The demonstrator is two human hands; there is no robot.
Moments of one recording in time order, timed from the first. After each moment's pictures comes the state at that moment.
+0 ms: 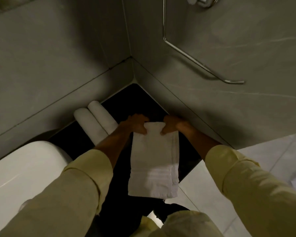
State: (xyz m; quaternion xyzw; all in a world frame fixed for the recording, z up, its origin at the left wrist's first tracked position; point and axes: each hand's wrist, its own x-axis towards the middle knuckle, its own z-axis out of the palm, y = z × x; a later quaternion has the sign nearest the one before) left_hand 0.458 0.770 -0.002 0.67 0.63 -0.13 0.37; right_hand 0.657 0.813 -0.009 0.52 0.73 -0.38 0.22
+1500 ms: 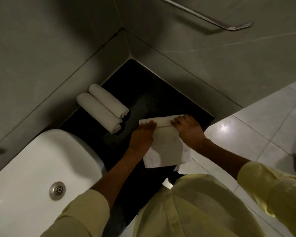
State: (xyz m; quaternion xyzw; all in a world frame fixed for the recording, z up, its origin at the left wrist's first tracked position) left_hand 0.485 0.605 -0.021 0.76 0.63 -0.01 0.15; right_hand 0.700 0.637 -0.031 0.49 0.87 -0.10 0.04
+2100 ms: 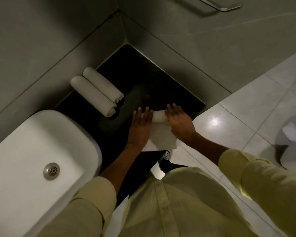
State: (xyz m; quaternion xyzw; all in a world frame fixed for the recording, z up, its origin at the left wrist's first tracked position) left_hand 0.500 0.563 -0.034 0.77 0.63 -0.04 0.11; right_hand 0.699 0.600 -0.028 0.50 0.85 -0.10 0.09
